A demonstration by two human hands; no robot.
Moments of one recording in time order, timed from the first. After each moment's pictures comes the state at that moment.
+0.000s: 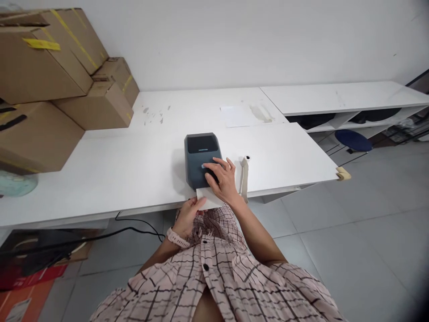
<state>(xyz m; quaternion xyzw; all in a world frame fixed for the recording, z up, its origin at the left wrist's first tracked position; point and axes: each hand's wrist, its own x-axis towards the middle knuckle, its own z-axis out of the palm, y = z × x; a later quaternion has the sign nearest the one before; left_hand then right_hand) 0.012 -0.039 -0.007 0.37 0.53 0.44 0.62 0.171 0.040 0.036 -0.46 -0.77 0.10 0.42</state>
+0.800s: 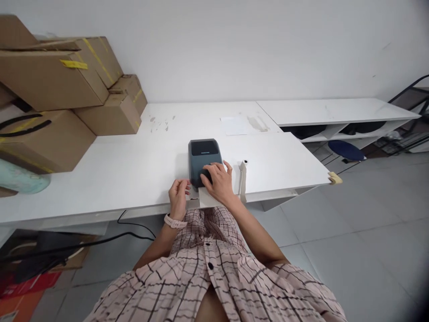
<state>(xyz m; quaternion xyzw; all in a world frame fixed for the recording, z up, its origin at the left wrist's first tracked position) -0.015 -0.004 0.013 0.37 0.57 0.61 0.42 0.149 0.025 0.046 -0.49 -0.79 0.04 0.38</state>
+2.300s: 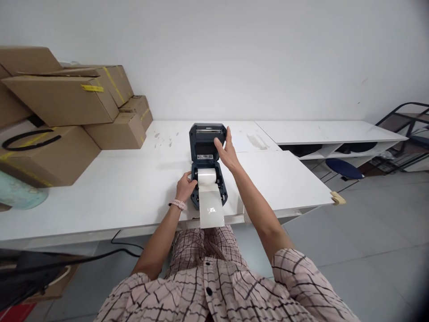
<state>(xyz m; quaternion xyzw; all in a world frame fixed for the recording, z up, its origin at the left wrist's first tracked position) -0.032 0.112 0.016 0.53 0.66 0.41 0.34 0.164 0.178 0.116 -0.49 -0.69 0.22 0.48</state>
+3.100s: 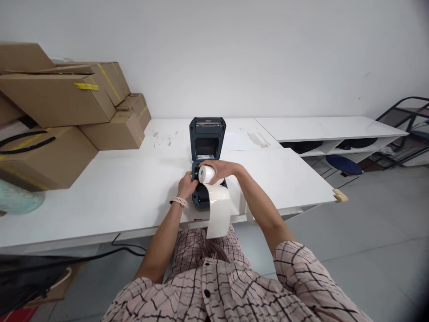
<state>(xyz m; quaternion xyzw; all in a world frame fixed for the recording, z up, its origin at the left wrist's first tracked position) -0.033 0.128 0.011 0.60 0.68 0.32 0.28 0.173 0.184 0.106 -0.33 -0.89 0.30 0.07</state>
